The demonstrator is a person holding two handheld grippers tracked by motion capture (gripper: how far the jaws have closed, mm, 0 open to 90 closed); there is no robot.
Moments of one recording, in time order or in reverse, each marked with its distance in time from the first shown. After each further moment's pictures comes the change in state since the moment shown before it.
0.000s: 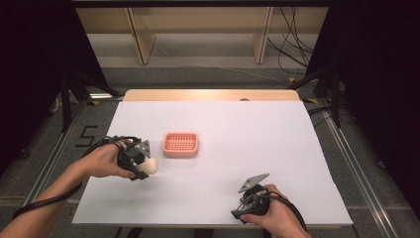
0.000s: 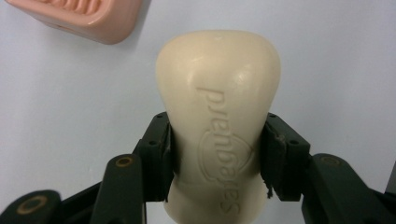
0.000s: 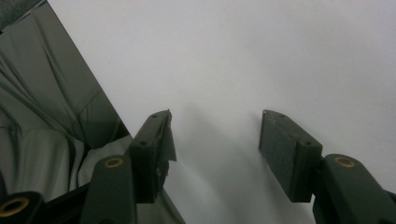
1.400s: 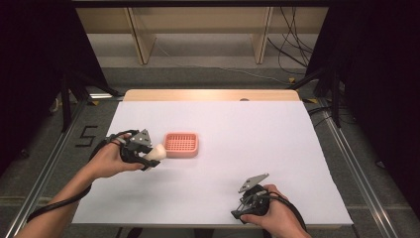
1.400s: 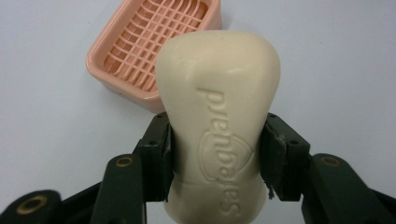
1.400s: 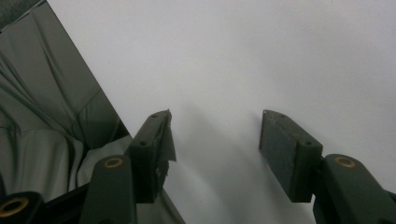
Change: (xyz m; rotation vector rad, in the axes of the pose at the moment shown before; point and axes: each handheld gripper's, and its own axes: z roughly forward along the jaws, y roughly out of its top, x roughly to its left) left arm 0.008 0.004 0.004 -0.303 0.103 -0.126; right arm 0.003 0.000 -0.001 0.007 -0.012 0.029
